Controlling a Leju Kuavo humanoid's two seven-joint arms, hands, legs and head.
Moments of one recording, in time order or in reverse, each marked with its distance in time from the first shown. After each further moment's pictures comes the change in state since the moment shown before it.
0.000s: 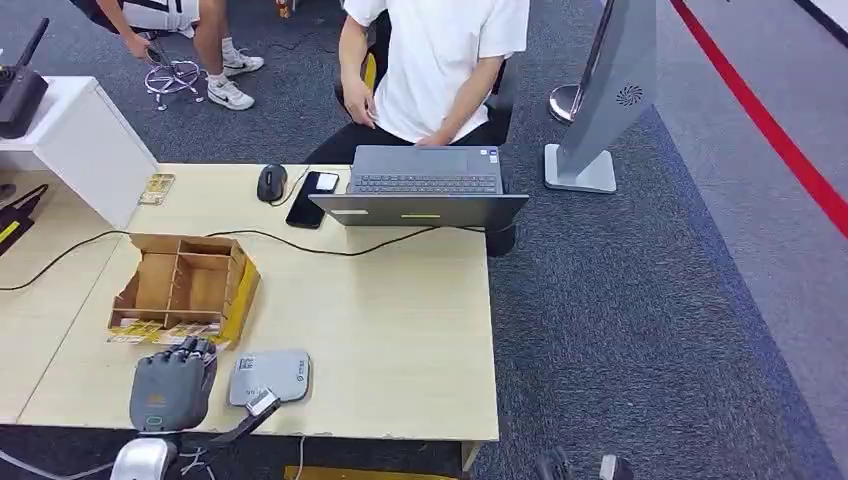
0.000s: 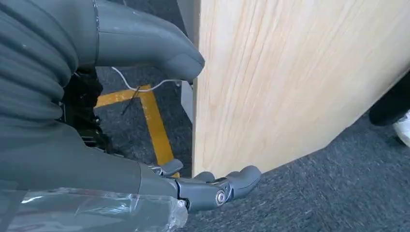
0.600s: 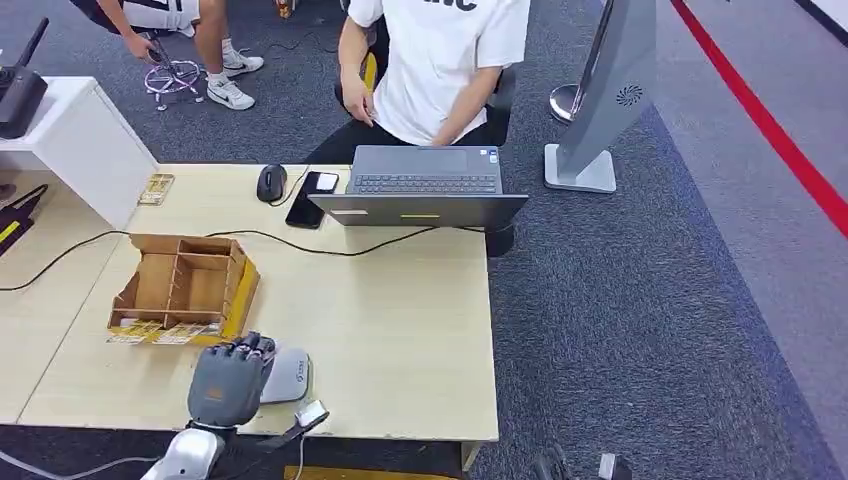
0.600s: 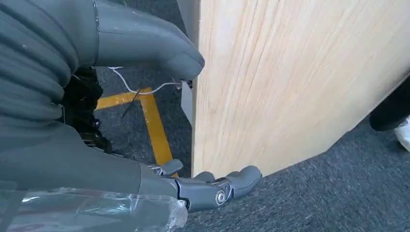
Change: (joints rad) left arm -0.082 0.053 -0.309 0.013 0.000 -0.012 0.079; right arm -0.002 0.001 0.000 0.000 -0.008 0.016 0.001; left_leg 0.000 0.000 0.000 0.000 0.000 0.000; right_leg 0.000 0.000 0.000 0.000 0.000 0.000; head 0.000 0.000
